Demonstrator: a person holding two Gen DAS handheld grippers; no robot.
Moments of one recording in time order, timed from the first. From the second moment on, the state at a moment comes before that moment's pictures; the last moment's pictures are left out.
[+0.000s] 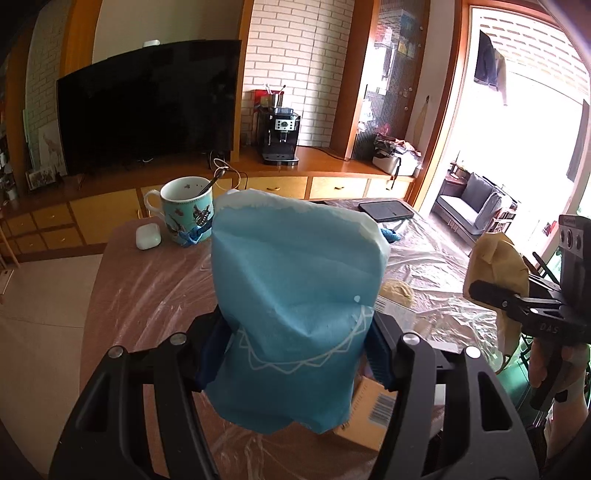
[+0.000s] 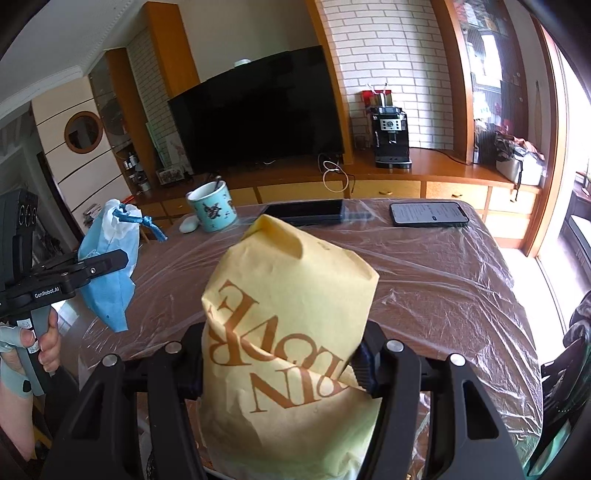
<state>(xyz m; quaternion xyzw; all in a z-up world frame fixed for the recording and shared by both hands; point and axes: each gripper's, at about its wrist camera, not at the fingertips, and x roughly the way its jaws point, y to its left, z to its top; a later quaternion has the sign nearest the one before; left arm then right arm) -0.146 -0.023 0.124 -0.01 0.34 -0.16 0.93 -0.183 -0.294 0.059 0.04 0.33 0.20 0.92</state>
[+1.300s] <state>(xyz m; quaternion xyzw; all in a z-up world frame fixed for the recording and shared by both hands) -0.302 -0.071 0.045 0.04 0.42 -0.28 0.86 -0.328 -0.265 -0.013 0.01 0.42 0.27 0.87</state>
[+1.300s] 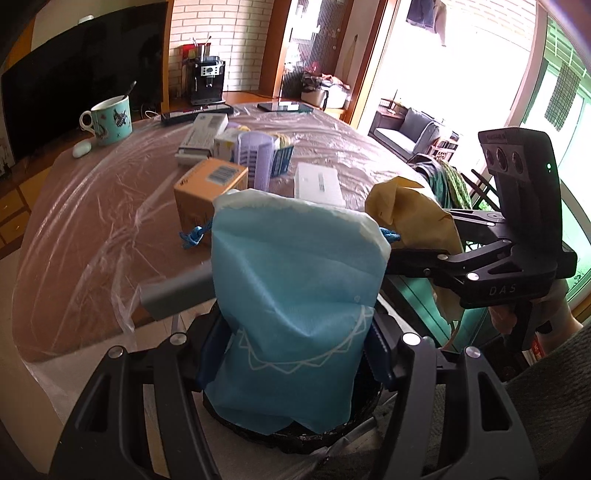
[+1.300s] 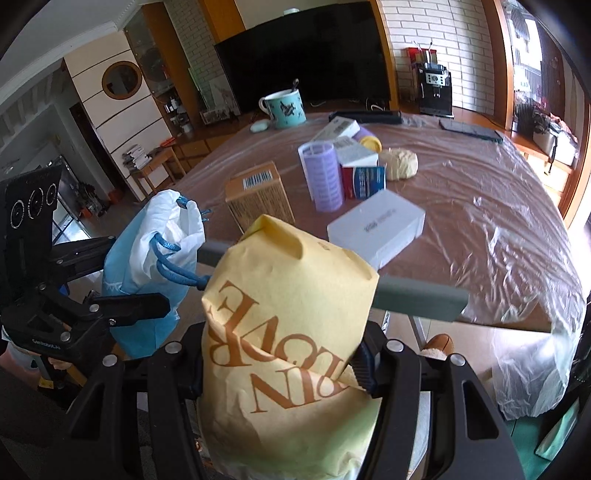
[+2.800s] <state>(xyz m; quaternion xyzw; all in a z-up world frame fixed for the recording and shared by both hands) -0.285 -0.083 -0.048 0.05 0.50 -0.26 0.82 -0.303 -0.245 -0.105 0.00 0.49 0.22 0.84</state>
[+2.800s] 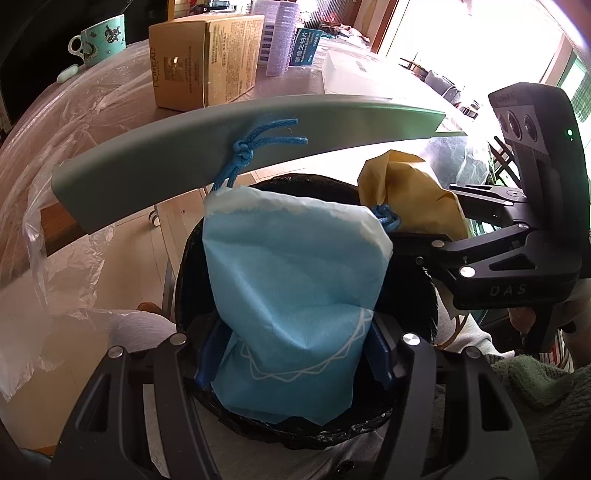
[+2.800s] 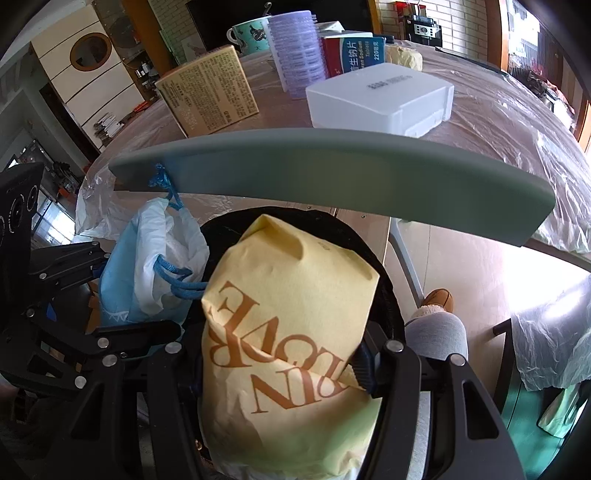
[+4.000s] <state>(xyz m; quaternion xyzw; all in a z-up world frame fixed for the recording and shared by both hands) -0.285 -0.062 -0.027 0.01 0.48 -0.25 0.84 -0.299 -0.263 -0.082 0.00 0.46 0.19 0.87</state>
